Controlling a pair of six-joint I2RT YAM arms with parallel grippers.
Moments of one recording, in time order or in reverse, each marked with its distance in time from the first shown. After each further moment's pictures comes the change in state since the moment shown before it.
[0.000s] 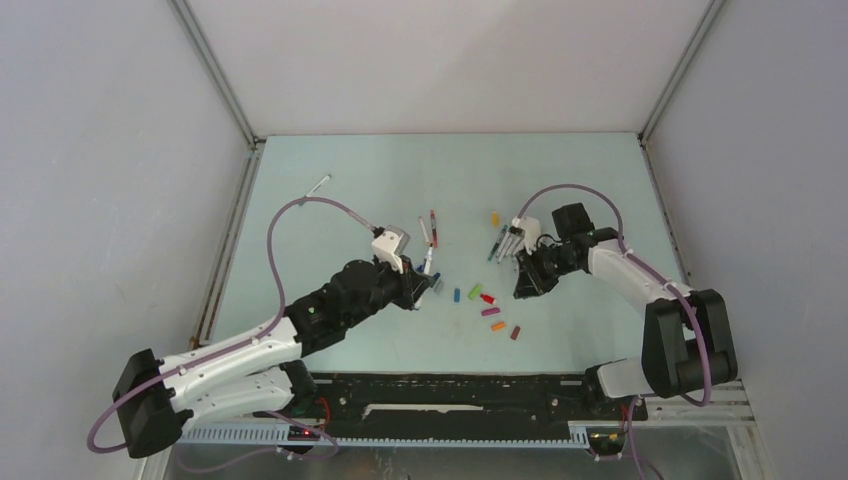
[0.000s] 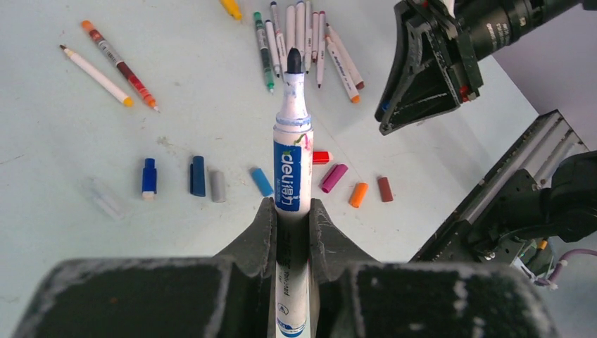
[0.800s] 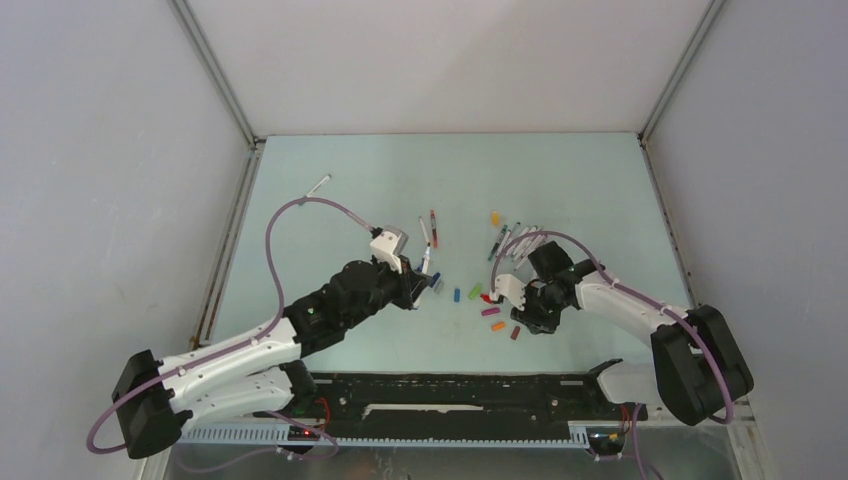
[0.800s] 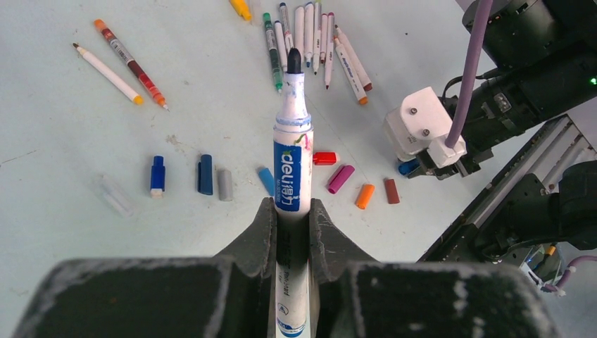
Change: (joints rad) left arm 0.000 -0.011 -0.010 -0.006 -0.034 0.000; right arm 0.224 -0.109 -0.214 -0.064 0.347 -0.507
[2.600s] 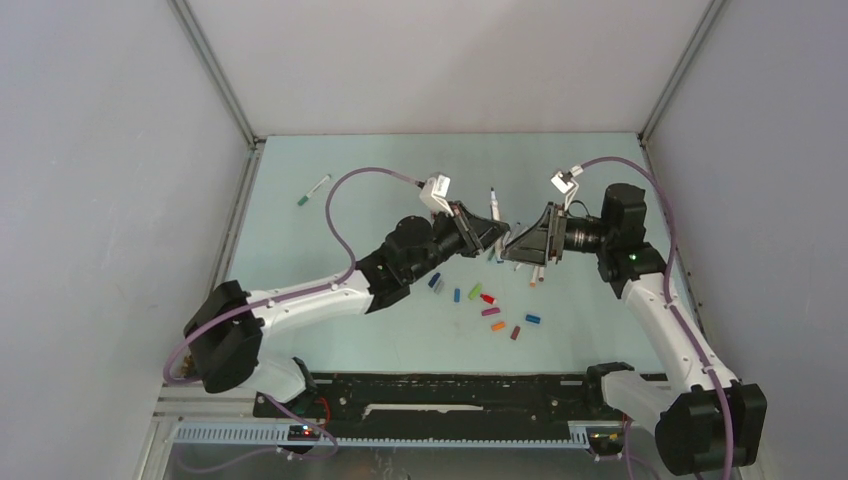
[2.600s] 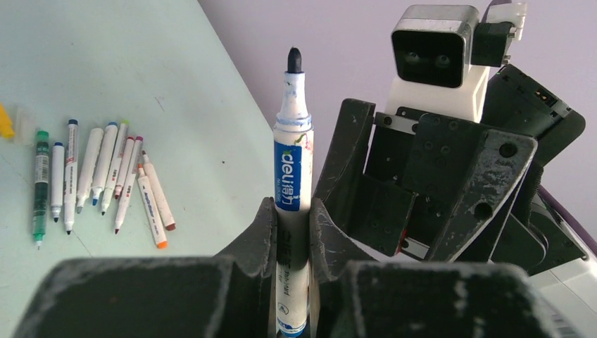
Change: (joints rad) left arm -0.013 0.528 0.366 0.478 0.094 -0.435; right arm -0.327 -0.253 0.206 0.566 -0.877 1.349
